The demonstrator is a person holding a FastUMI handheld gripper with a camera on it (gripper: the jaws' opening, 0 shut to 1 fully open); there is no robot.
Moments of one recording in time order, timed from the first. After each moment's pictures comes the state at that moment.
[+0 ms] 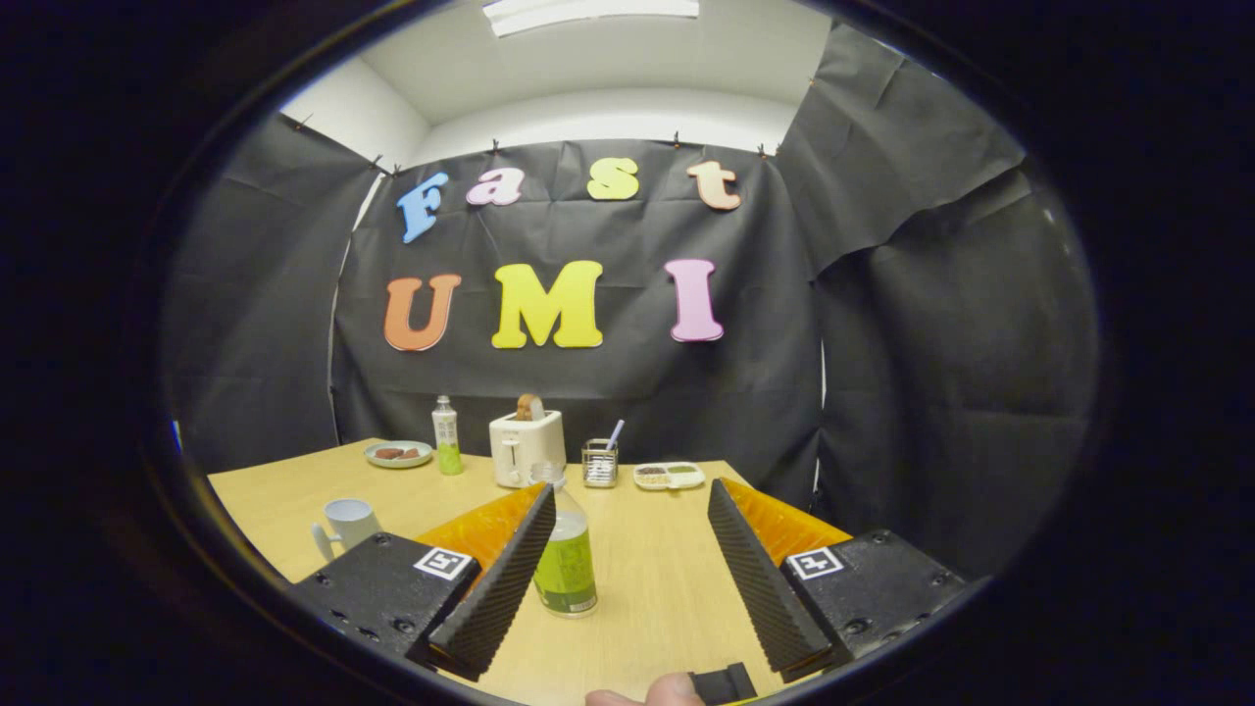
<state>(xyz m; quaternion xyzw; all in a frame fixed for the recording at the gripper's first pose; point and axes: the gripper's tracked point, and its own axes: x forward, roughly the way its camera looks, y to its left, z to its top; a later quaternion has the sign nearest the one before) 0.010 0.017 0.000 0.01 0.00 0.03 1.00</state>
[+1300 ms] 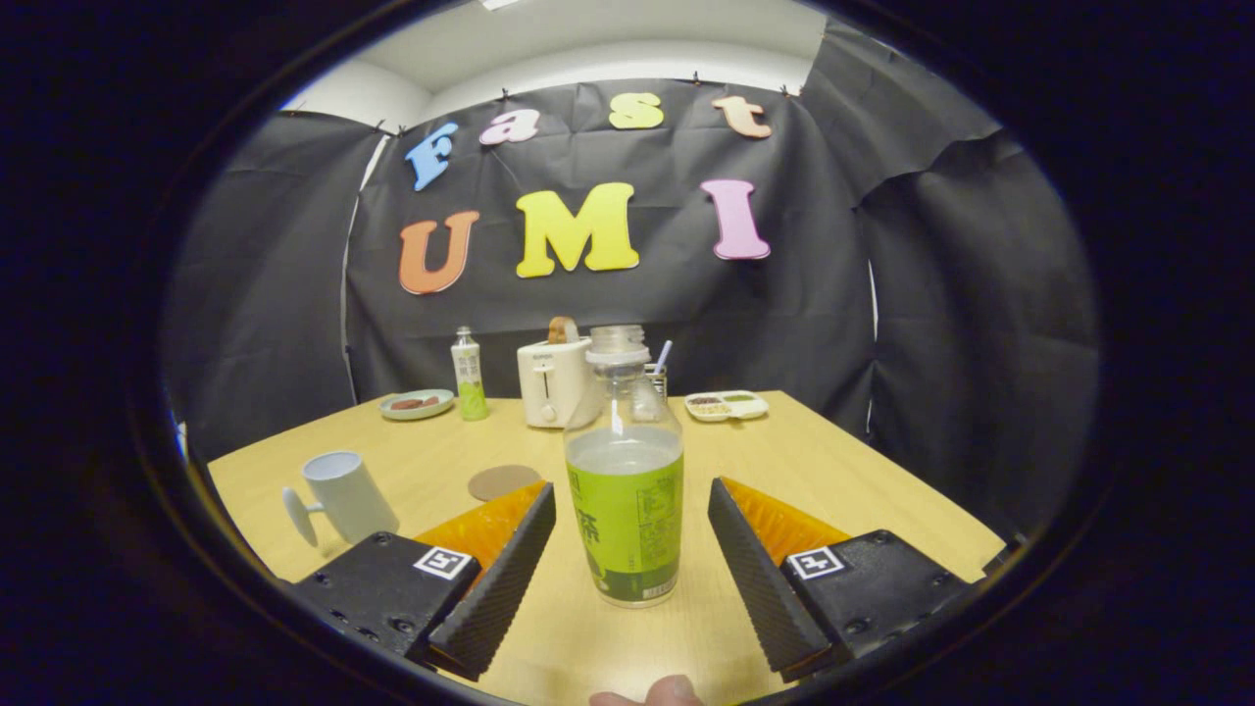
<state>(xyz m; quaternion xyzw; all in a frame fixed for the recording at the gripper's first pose) 0.093 0.085 -0.099 0.03 0.09 0.07 0.99</state>
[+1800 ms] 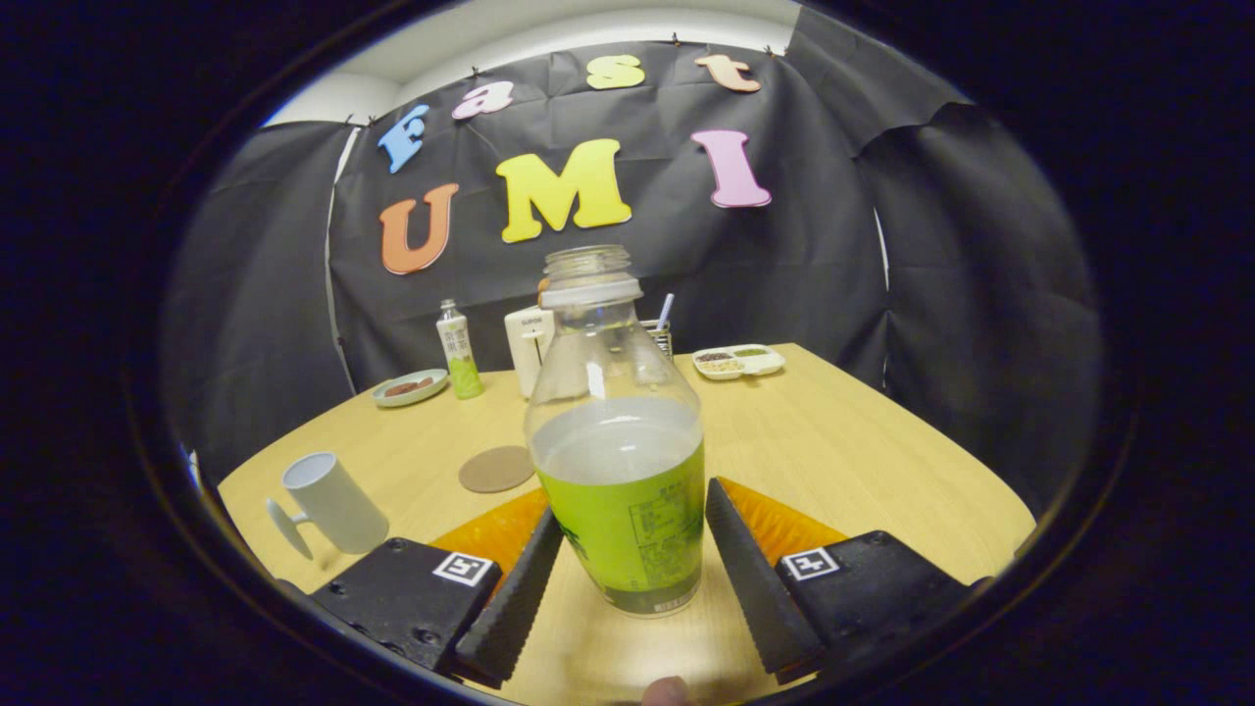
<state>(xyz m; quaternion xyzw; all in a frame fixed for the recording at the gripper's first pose) 0.128 0.096 -0.117 0.05 0.16 0.08 0.98</state>
